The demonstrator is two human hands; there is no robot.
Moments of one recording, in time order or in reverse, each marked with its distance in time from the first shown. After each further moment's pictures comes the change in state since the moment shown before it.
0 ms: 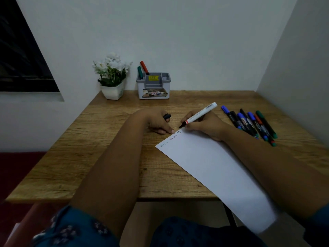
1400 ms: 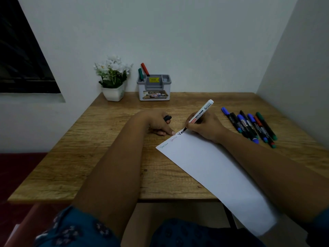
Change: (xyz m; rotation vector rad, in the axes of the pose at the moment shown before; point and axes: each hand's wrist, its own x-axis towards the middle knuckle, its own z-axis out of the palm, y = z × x) left_hand -0.001 0.000 0.000 0.012 0.006 -0.005; right_hand 0.000 0.001 0.004 -0.324 0.187 -0.067
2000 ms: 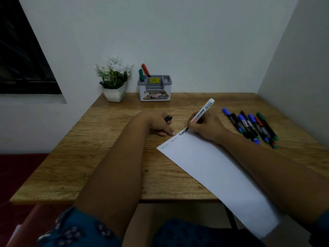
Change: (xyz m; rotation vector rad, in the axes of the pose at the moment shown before) left_hand 0.000 0.000 0.000 0.006 -0.003 -0.003; right_hand 0.002 0.003 0.002 0.005 0.038 0.016
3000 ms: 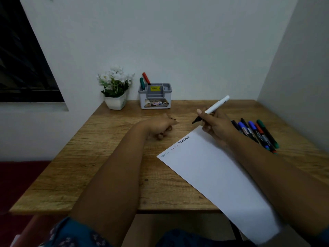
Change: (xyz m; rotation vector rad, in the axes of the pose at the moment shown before) left_hand -0.002 0.003 0.003 -0.087 0.080 0.084; right_hand 0.011 0.003 -0.024 0.796 0.061 0.185
